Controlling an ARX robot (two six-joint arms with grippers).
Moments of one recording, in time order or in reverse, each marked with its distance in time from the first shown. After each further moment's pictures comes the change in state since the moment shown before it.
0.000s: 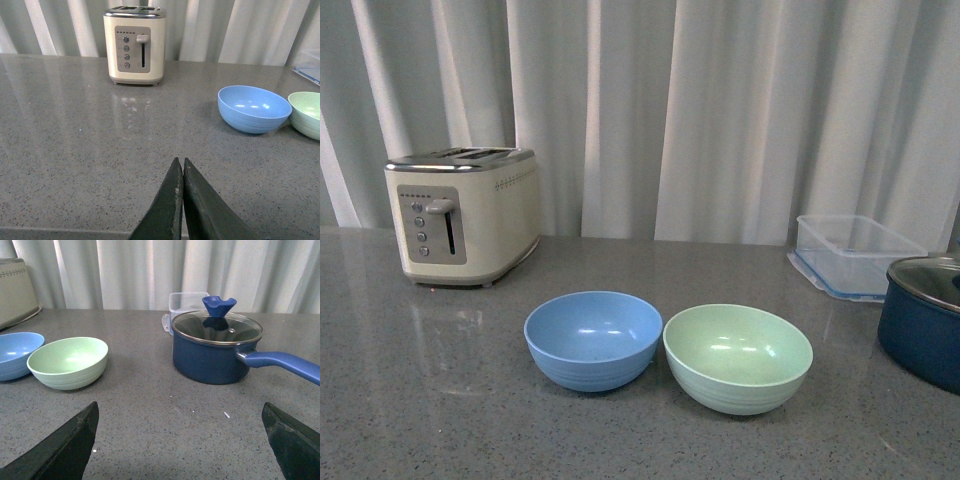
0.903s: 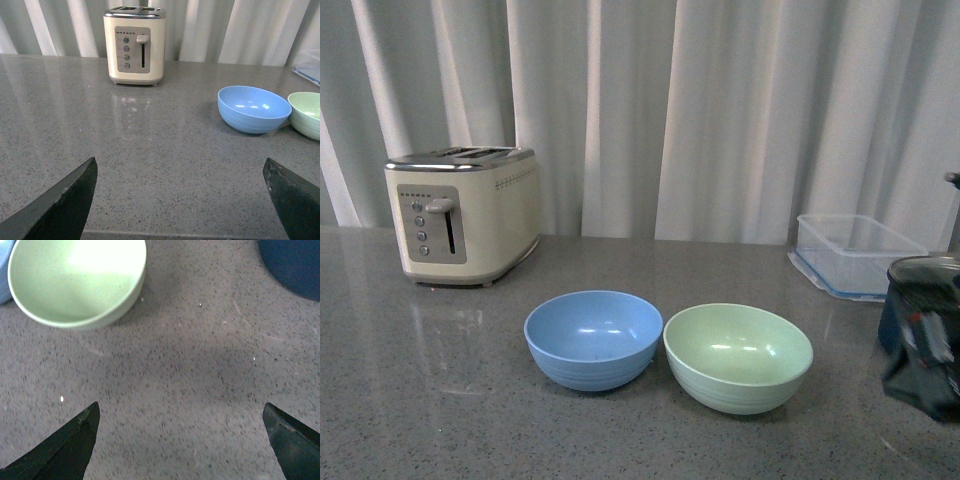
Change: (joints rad) left arm 0.000 -0.001 0.000 0.000 0.000 0.000; right arm 0.249 1.318 0.882 -0.380 0.083 0.246
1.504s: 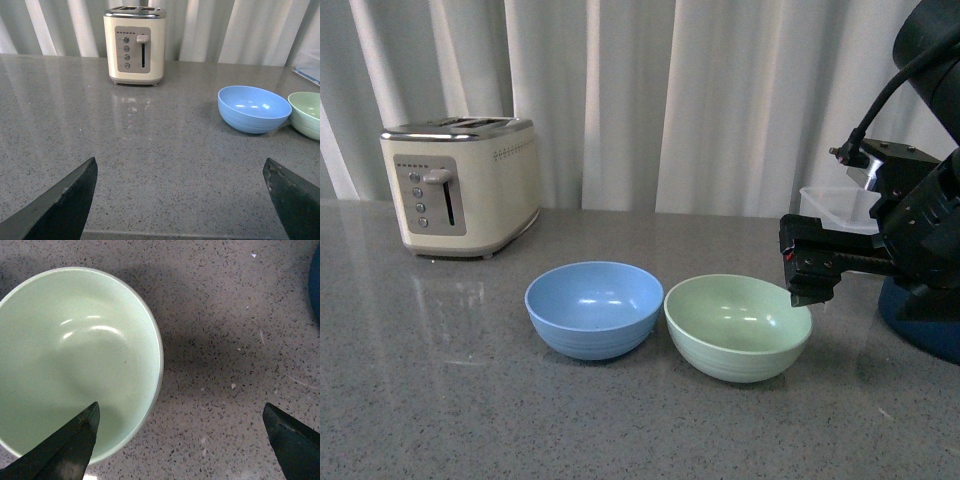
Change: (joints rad) left arm 0.000 0.000 0.000 0.000 0.000 0.000; right arm -0.008 0.425 0.362 -0.014 -0.012 0.039
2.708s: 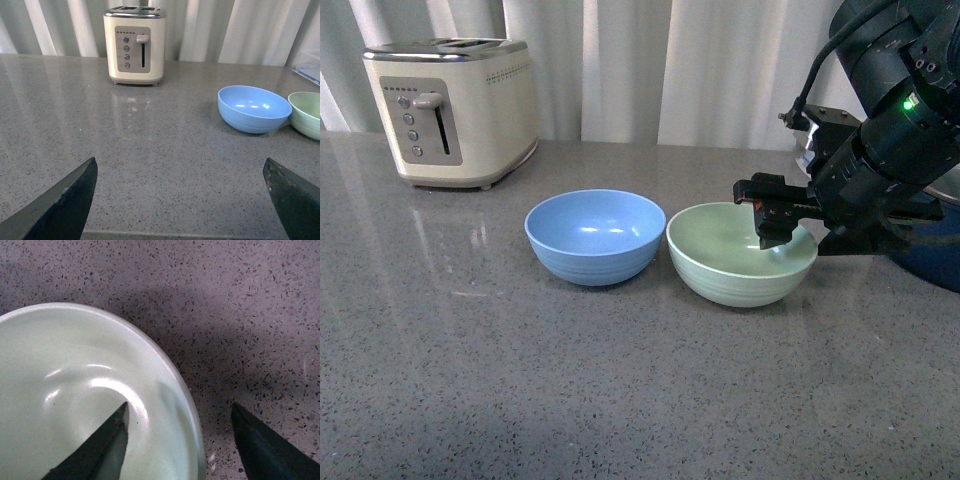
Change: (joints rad) left arm 0.000 0.000 0.000 0.000 0.000 0.000; right arm -0.010 0.243 0.169 0.064 -0.067 -0.053
